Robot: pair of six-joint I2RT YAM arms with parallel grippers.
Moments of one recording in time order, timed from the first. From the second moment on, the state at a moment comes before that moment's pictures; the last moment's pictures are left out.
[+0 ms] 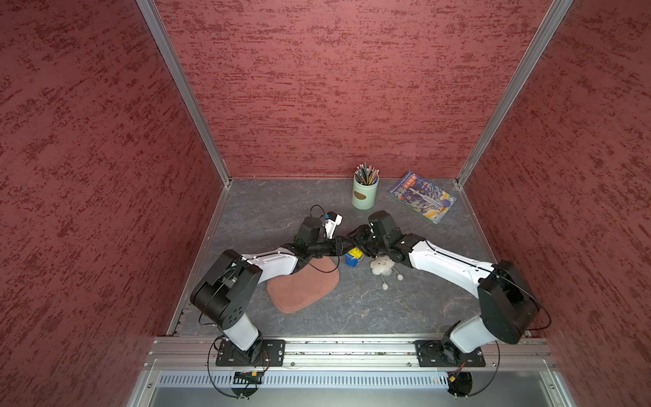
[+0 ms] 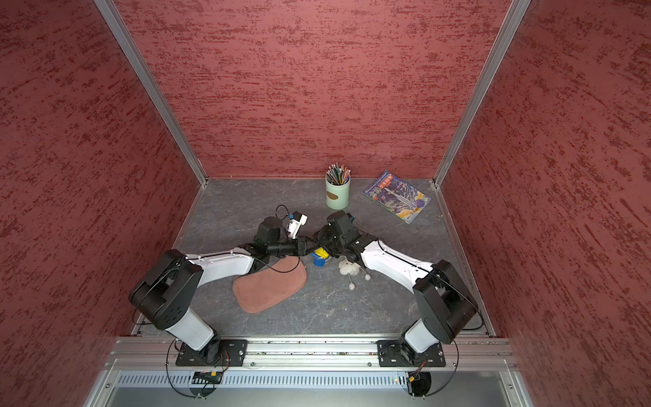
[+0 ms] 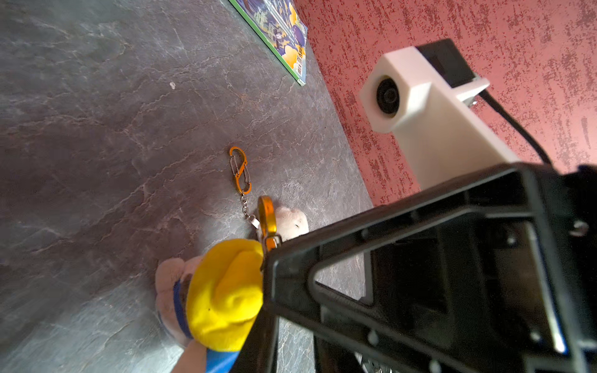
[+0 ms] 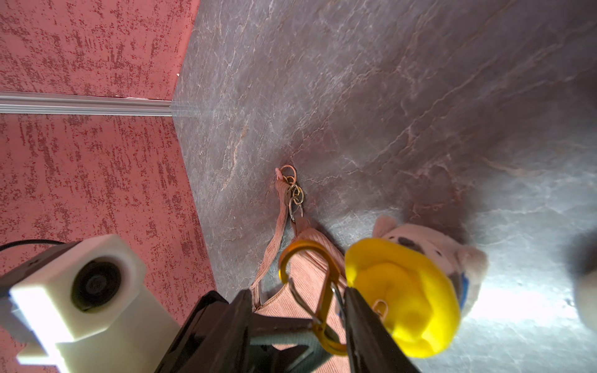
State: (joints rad) left arm -0.56 1.64 0.78 0.38 0.65 -0.69; right arm 0.65 1.55 1.00 -0.15 -0.15 1.29
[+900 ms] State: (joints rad) left arm -0.63 1.61 0.93 0.02 0.48 -0.38; right arm 0.61 1.55 1.04 -0.22 -0.20 1.25
